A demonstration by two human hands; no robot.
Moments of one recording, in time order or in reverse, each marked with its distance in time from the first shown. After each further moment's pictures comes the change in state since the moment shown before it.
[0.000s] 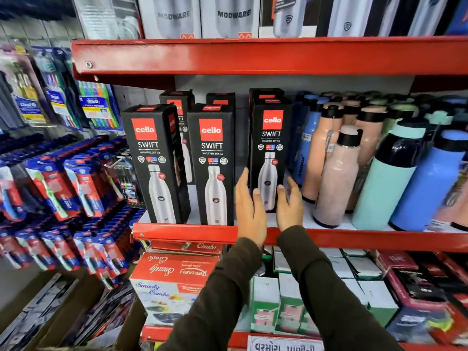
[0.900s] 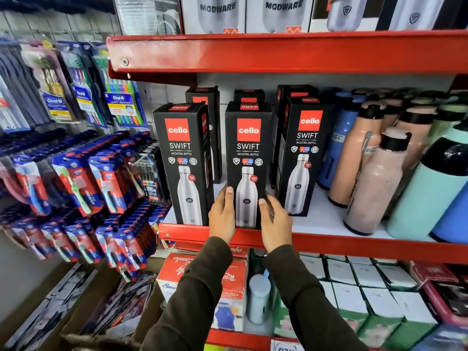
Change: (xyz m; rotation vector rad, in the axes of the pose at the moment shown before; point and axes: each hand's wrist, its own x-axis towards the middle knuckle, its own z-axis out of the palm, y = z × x) left_hand 0.041 -0.044 -0.115 0.002 0.044 -0.438; right_hand -0.059 -0.010 0.081 -0.032 -0.161 -0.025
